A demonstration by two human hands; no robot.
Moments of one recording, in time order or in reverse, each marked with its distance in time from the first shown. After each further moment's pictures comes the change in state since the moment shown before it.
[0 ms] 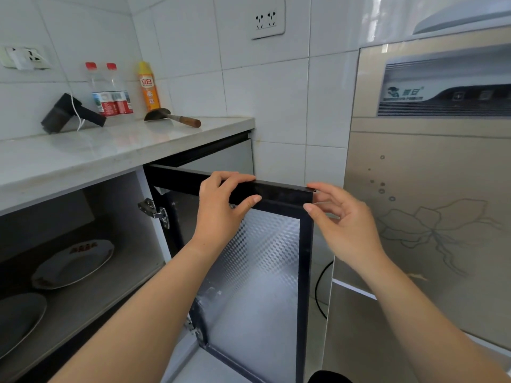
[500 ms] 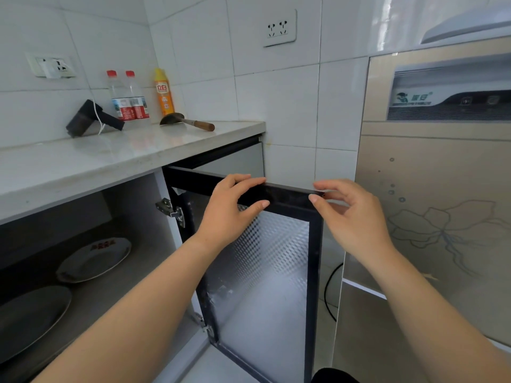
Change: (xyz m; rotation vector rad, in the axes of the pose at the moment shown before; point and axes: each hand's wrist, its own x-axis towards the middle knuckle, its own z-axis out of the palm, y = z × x) left_hand -0.004 0.003 -0.029 0.014 -0.152 0.024; right_hand 0.002 -0.019 0.006 -0.152 0.058 -0.045
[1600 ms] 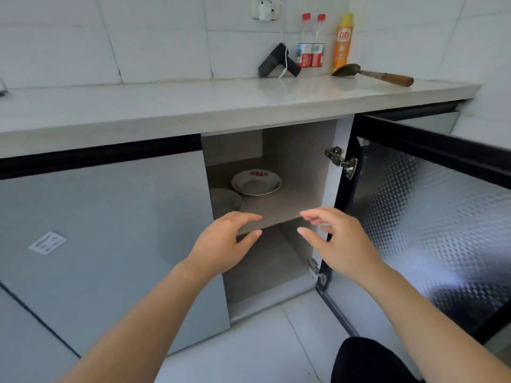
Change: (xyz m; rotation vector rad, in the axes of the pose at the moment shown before) left_hand -0.266 -0.111 -0.195 0.333 -0.102 -0.571; right_hand -0.140 -0.079 0.235 0.048 -0.745 -0.267
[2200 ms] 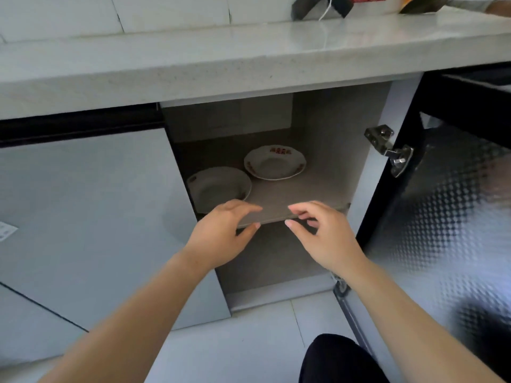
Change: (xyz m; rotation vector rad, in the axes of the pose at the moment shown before) left_hand 0.076 -0.024 0.057 0.147 -0.039 -0.205; right_hand 0.090 0.099 0.060 0.193 -0.195 -0.011
